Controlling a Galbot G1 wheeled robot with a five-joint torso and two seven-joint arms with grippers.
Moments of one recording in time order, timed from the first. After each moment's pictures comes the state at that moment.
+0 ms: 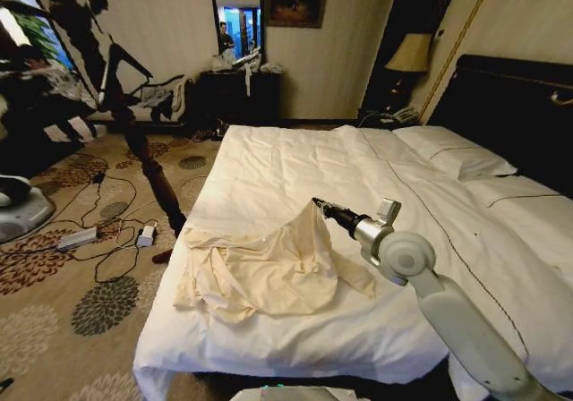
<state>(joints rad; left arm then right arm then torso) -0.17 -0.44 0.00 -1.51 -1.63 0.65 -0.54 -0.88 0.87 0.27 2.15 1.39 -0.50 0.45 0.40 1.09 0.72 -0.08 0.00</state>
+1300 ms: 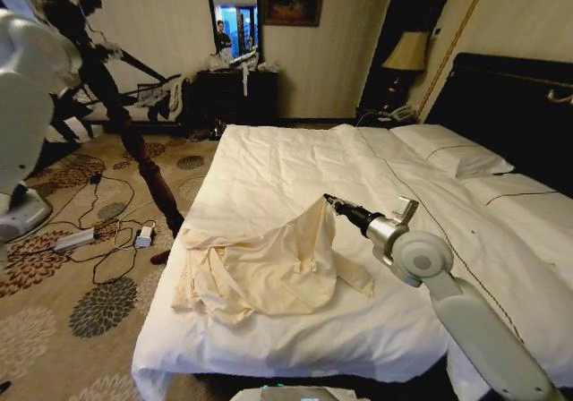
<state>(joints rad) -0.44 -0.75 0.23 -1.08 -1.26 0.67 -0.42 -0.93 0.84 0.36 2.19 1.42 -0.48 0.46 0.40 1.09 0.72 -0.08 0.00</state>
